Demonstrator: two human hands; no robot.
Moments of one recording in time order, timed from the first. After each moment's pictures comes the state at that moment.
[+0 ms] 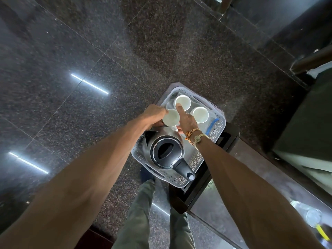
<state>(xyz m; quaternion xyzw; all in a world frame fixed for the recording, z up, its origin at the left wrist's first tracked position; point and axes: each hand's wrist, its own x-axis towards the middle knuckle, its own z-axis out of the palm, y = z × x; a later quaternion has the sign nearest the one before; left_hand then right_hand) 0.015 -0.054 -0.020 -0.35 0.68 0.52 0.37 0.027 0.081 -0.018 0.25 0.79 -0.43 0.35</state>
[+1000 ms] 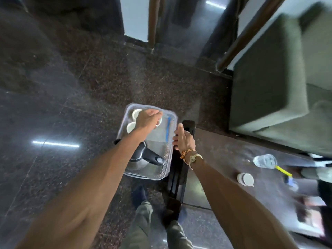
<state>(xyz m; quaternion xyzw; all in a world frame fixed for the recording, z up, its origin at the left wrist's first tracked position) 0.064 0.053 0.103 -0.17 0.75 0.59 0.26 0.157 0.185 0.083 0.41 0.74 -0.52 0.13</state>
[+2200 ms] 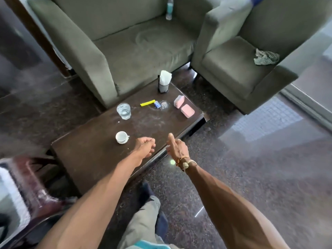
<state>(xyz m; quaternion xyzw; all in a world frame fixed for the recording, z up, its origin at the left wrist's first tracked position) 0.572 0.487 0.115 0.16 0.74 0.37 0.53 0.706 0.539 0.105 0.64 0.59 -0.49 -0.10</state>
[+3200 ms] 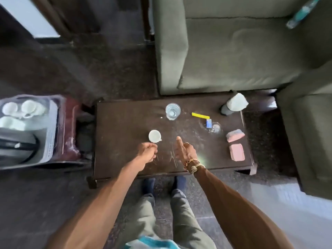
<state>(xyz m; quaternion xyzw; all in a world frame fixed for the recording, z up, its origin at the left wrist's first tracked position) 0.473 0.515 0.057 -0.16 0.77 0.44 0.43 0.557 0.649 0.037 0.50 0.69 -0.50 0.13</state>
